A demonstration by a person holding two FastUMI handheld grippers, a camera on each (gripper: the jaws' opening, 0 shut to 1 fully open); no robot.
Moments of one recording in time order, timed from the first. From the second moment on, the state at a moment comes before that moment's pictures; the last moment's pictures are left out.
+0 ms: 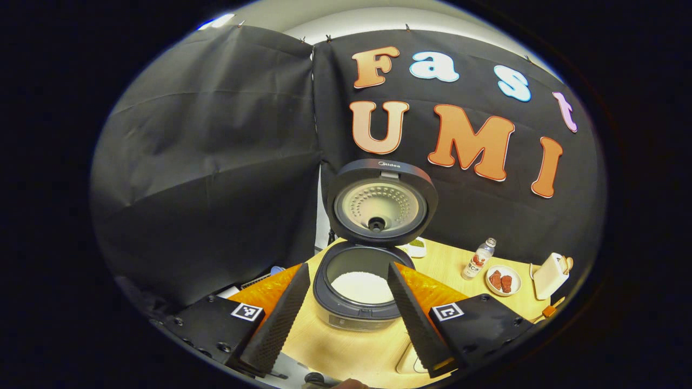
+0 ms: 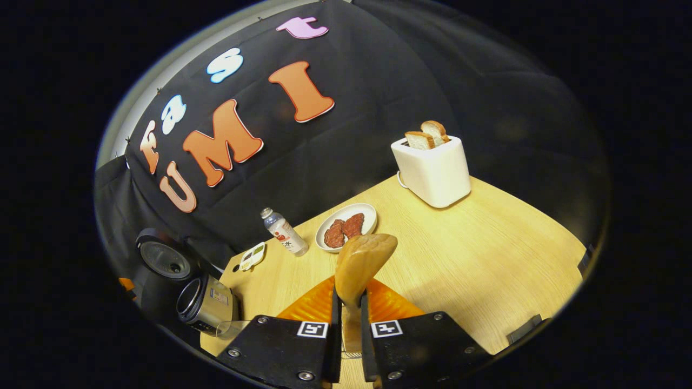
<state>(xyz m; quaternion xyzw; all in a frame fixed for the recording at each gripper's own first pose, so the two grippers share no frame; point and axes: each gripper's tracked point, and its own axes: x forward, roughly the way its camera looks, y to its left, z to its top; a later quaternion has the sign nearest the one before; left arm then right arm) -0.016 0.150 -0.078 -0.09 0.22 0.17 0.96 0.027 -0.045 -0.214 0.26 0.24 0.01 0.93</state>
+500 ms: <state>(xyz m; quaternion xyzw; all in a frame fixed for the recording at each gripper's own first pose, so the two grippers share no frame) 0.096 0.174 -0.002 -0.08 0.17 0.13 0.97 0.007 -0.073 -0.190 0.26 0.25 -0.03 0.93</state>
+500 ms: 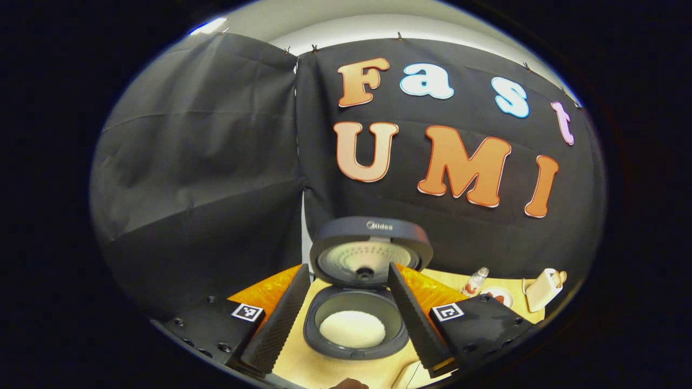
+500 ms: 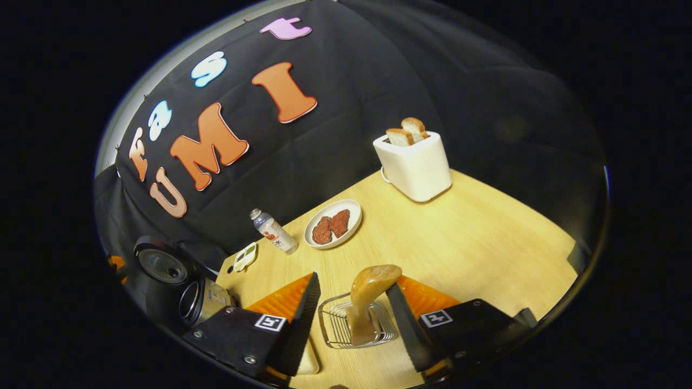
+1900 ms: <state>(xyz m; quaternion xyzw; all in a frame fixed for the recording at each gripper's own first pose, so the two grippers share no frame) 0.088 0.134 -0.219 -0.08 0.61 0.08 0.79 -0.006 -0.050 -0.118 0.15 0.20 0.01 0.97</state>
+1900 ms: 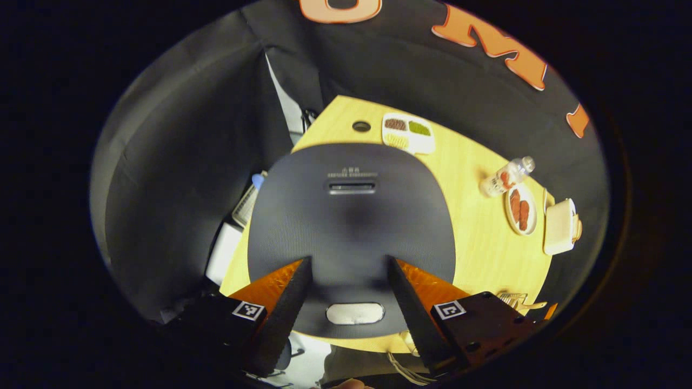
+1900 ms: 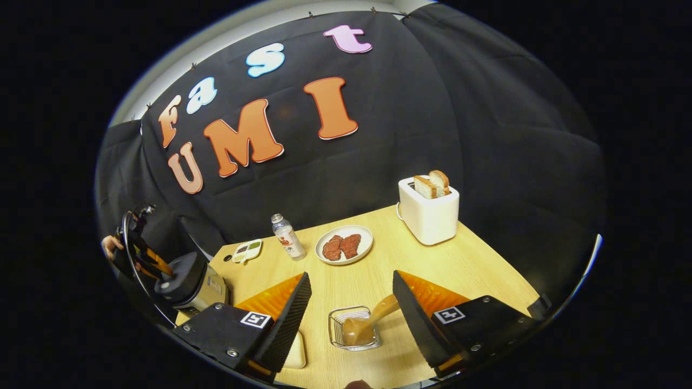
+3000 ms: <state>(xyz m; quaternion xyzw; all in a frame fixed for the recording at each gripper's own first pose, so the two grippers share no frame) 0.054 0.075 -0.017 -0.04 0.12 0.03 0.99 0.031 0.072 0.021 0.07 0.03 0.11 0.99</state>
